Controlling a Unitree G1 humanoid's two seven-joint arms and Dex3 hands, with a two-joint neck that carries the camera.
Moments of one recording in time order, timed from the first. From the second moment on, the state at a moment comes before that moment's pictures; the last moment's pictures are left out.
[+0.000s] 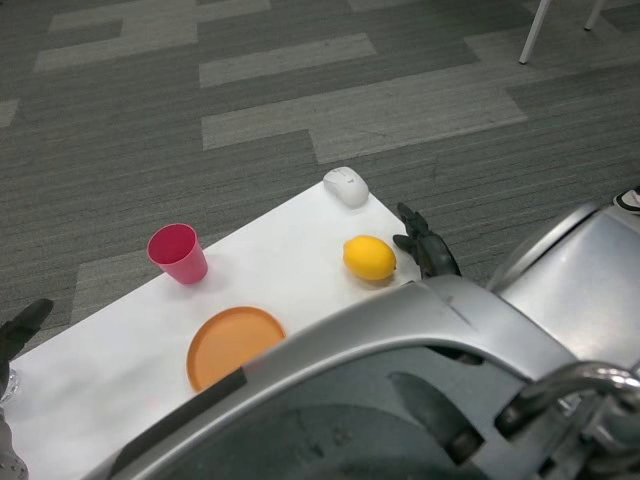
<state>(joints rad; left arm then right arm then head) -0.50 0.37 -0.73 1.17 -1.35 -0.61 -0.21 0.04 -0.21 -0.28 1.31 0.27 -0.93 0.13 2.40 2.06</state>
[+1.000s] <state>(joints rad) -0.49 0.37 -0.72 1.16 -1.35 -0.61 -0.21 -0.08 -0.23 -0.22 1.42 -0.01 -0.93 -0.09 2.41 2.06</state>
